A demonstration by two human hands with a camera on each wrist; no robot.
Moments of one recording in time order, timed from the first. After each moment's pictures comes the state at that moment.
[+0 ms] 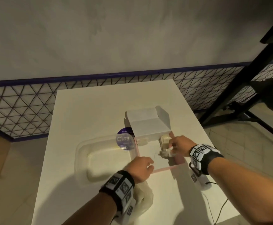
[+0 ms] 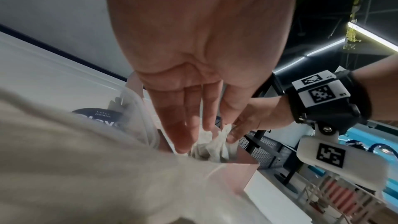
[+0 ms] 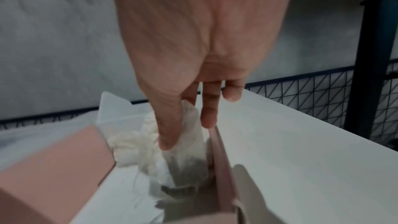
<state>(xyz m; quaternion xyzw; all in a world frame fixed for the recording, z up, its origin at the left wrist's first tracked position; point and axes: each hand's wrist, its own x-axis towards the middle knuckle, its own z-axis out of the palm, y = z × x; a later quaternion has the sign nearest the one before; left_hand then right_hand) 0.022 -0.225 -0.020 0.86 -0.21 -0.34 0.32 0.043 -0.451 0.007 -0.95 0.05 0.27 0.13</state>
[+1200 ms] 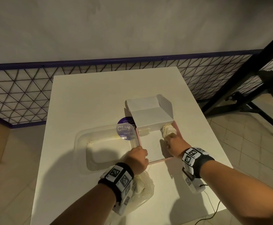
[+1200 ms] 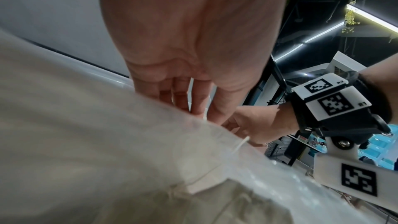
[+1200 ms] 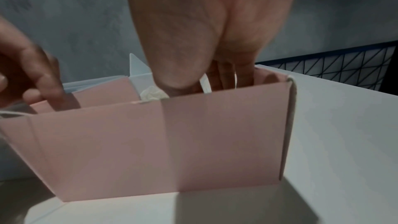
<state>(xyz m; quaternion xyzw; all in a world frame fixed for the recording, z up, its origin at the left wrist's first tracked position) 0.027 -0.217 -0.054 0.91 -0.24 -0.25 0.24 0.034 -0.441 -0.068 -0.97 -0.03 0.21 -0.07</state>
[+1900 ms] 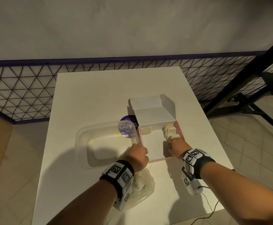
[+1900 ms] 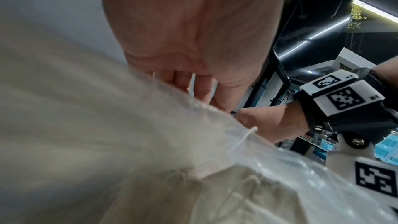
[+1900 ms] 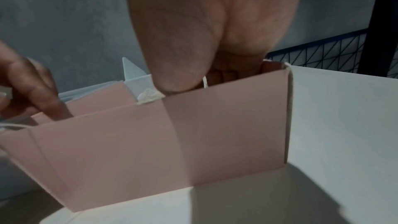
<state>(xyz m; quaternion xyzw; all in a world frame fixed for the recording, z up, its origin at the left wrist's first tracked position) 0.028 -0.215 -0.053 0.92 -0.24 -0.25 0.20 0.024 -0.434 -0.077 -0.96 0.10 0.24 0.12</state>
